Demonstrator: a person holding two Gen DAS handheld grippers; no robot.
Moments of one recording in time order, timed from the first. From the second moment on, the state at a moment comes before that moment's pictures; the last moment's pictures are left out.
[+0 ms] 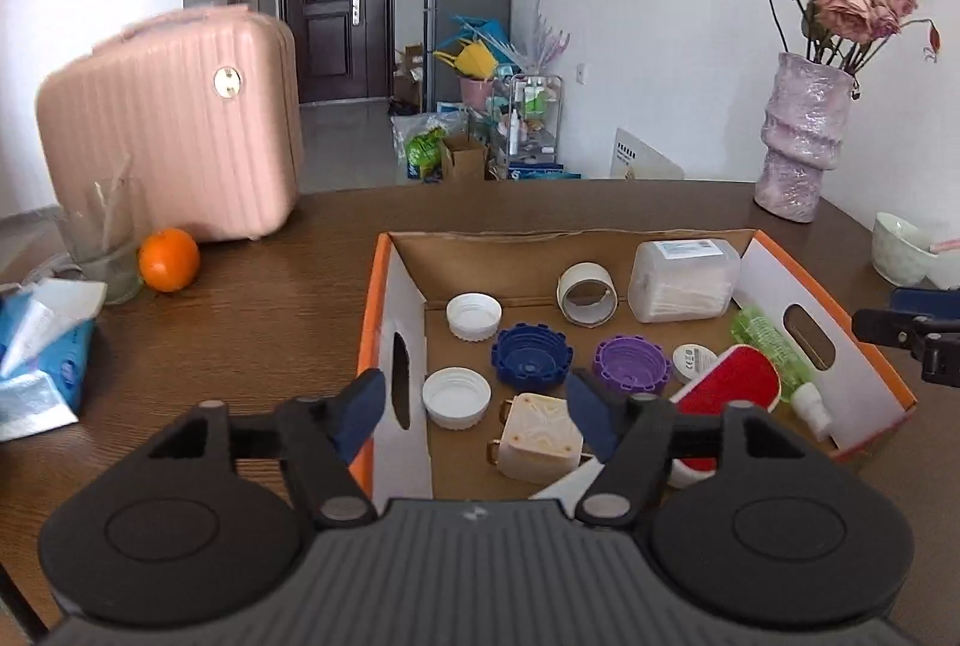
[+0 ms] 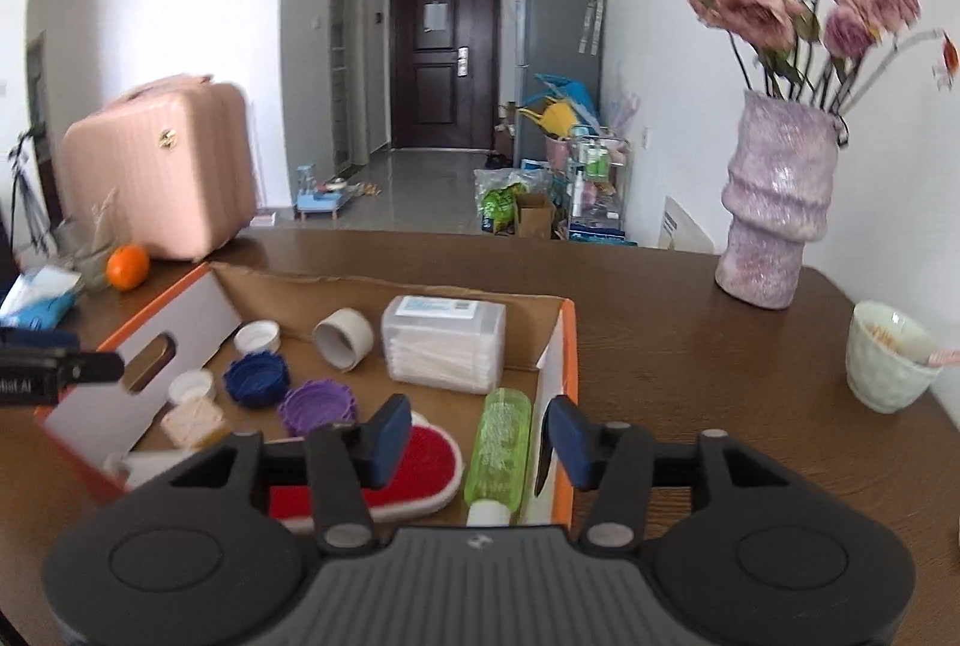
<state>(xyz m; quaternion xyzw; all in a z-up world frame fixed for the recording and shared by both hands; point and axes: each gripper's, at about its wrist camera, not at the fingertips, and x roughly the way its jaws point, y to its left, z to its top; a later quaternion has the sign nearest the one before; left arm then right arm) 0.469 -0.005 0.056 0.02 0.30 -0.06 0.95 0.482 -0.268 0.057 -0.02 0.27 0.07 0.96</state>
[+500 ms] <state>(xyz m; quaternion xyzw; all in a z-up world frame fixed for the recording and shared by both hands) 0.338 0.001 0.111 -0.01 0.25 -0.05 0.97 0.353 -0.277 0.113 -0.02 0.20 0.09 0.98</state>
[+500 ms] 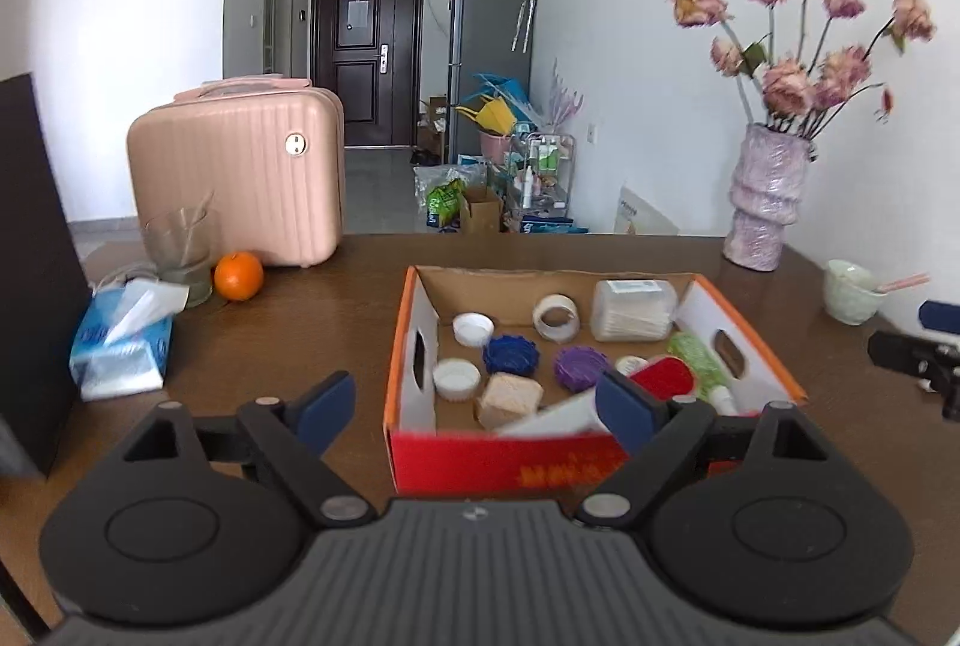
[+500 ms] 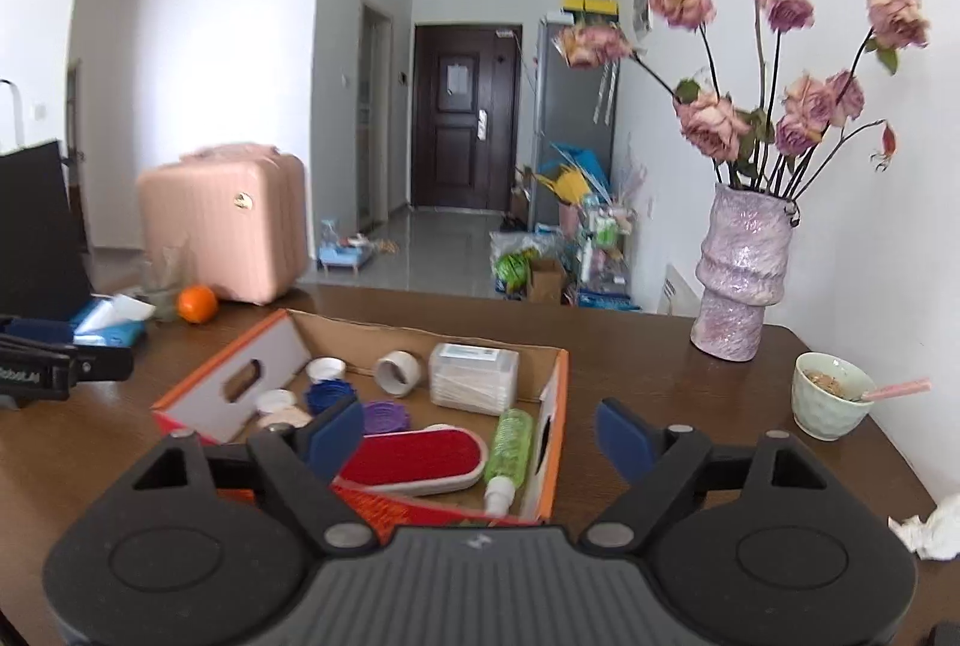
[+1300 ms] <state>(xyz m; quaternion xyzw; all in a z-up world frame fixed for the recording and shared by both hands) 0.033 0.031 0.029 0.00 0.12 -0.01 0.99 0.046 -0.219 0.021 -0.02 0.10 0.08 0.99</state>
